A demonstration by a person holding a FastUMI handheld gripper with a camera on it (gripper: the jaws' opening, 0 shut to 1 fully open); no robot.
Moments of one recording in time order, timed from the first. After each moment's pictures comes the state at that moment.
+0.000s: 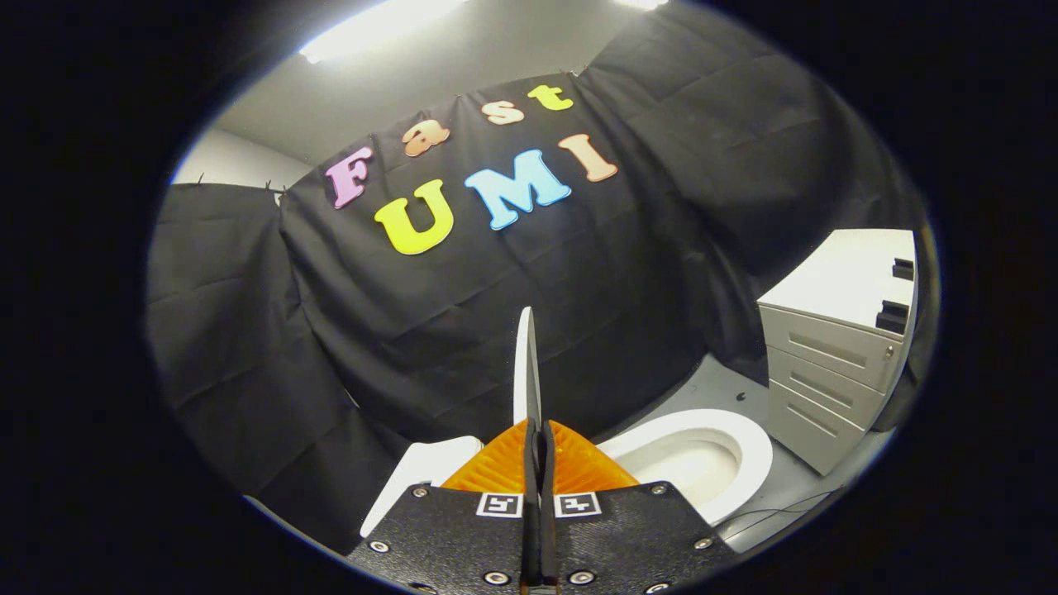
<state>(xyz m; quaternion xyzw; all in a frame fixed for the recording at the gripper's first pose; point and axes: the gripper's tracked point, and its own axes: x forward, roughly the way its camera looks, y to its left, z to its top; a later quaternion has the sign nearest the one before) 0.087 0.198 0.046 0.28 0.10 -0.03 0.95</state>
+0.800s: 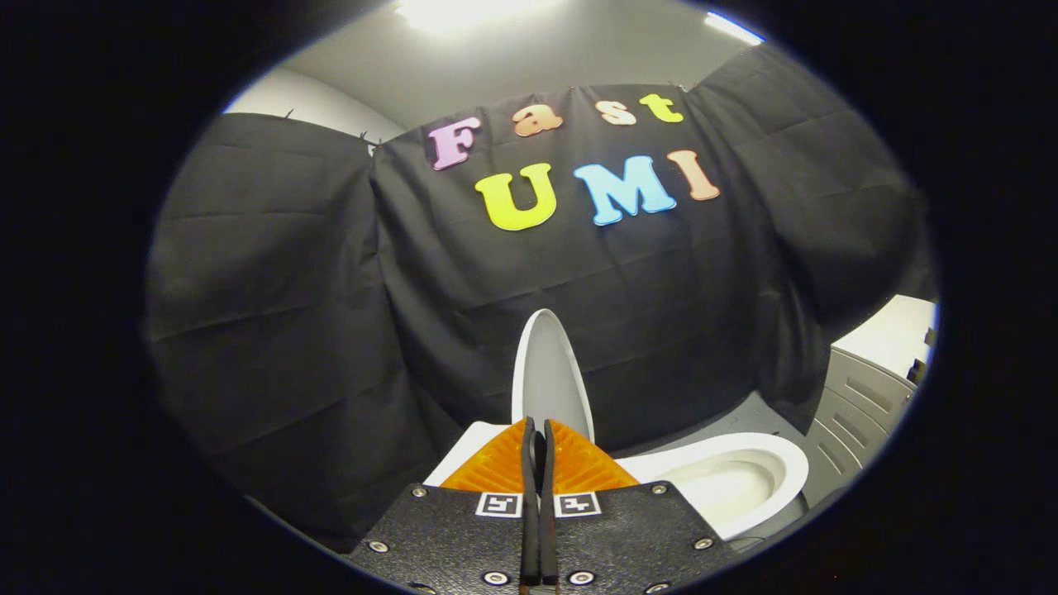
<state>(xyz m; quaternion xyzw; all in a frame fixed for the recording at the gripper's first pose) 0.097 0.341 0.090 0.18 0.08 0.08 0.98</state>
